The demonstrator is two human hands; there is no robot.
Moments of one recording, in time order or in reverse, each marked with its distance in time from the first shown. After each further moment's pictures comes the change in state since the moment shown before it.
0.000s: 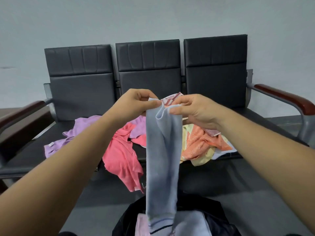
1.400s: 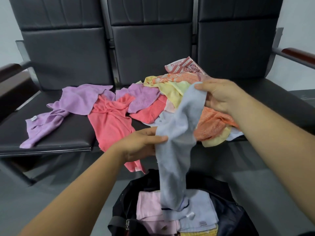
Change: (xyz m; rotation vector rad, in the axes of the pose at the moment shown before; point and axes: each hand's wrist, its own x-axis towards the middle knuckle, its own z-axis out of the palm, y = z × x) left_hand -0.023 -0.201 0.070 -0.772 -0.380 -0.524; right_hand 0.091 0.116 -0.026 0.357 0.438 0.246
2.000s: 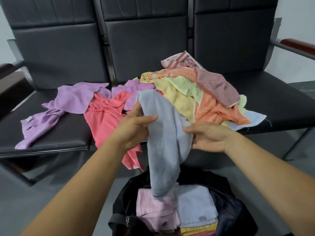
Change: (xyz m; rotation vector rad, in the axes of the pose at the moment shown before) left_hand 0.009 0.025 0.011 -0.152 0.206 0.290; right_hand -0.040 0.101 -0.022 0.105 -0.473 0.395
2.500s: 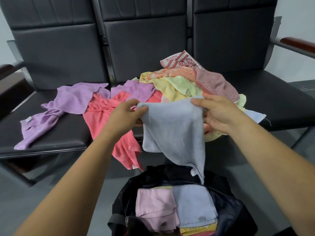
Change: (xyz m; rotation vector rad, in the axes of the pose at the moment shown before) left_hand 0.001 0.025 -0.006 0.821 0.324 0.100; right_hand -0.017 -0.051 0.009 0.013 0.318 -0.373
